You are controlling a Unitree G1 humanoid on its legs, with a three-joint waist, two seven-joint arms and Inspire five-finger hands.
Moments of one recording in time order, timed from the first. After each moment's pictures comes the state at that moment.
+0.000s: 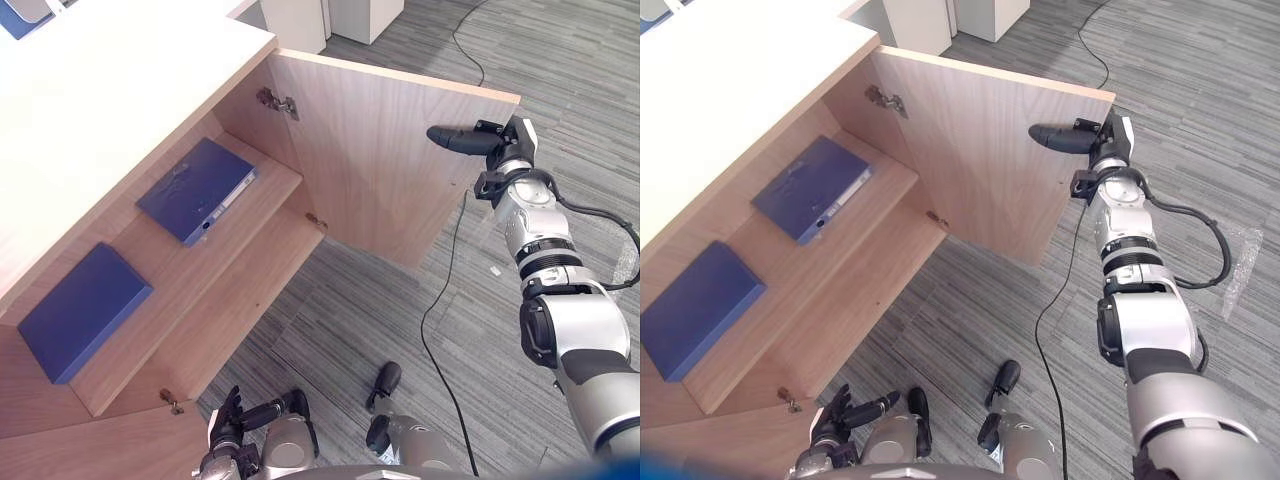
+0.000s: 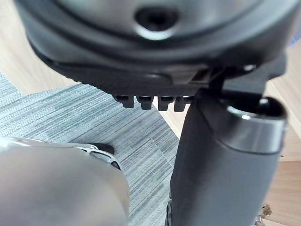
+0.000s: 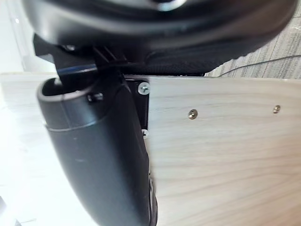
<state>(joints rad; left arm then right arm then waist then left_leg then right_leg) 0.20 0.01 0.17 0.74 -0.15 -0.06 0.08 -1.02 -0.46 -0.04 1.02 0.35 -0.02 -0.04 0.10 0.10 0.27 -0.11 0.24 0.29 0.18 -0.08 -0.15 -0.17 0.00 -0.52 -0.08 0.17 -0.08</state>
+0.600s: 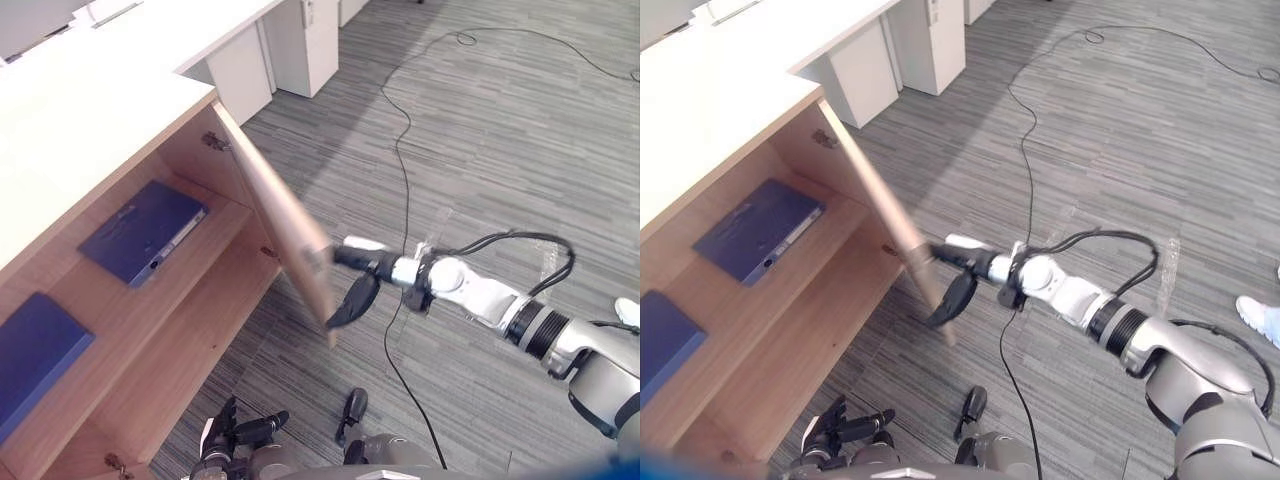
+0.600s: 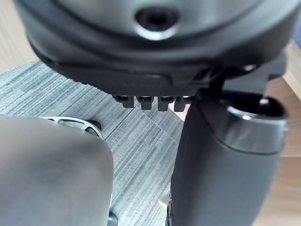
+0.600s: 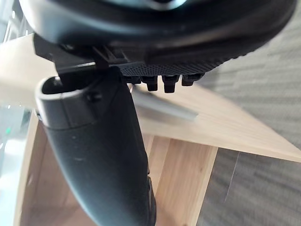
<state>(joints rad) 0.21 0.07 0.18 0.79 -0.04 -0.07 0.03 -0.75 -0.71 1.00 0.16 0.44 0.02 0.38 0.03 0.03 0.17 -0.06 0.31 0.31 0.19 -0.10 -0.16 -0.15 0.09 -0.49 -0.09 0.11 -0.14</state>
